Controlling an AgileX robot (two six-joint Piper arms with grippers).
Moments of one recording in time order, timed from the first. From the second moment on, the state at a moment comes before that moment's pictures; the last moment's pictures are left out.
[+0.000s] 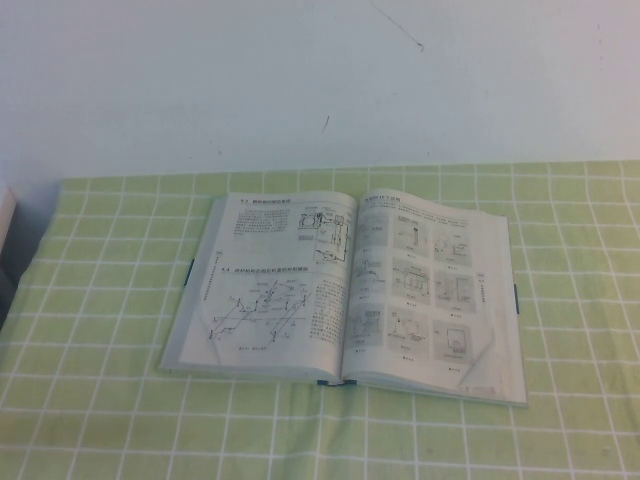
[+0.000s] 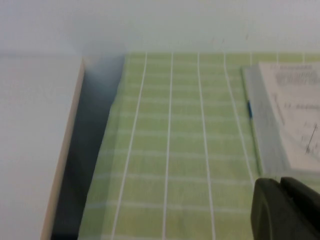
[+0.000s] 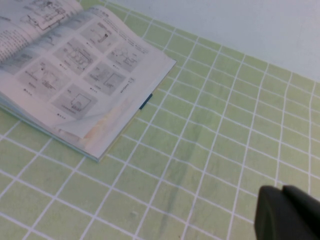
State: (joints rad) right arm 0.23 0.13 -0.37 -0.06 0.78 -0.21; left arm -0.01 0.17 -0.15 -0.09 0.36 -0.01
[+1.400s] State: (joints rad) right arm 0.23 0.13 -0.37 -0.06 0.78 -0.21; left arm -0.01 -0.01 0.02 0.01 0.35 -0.10
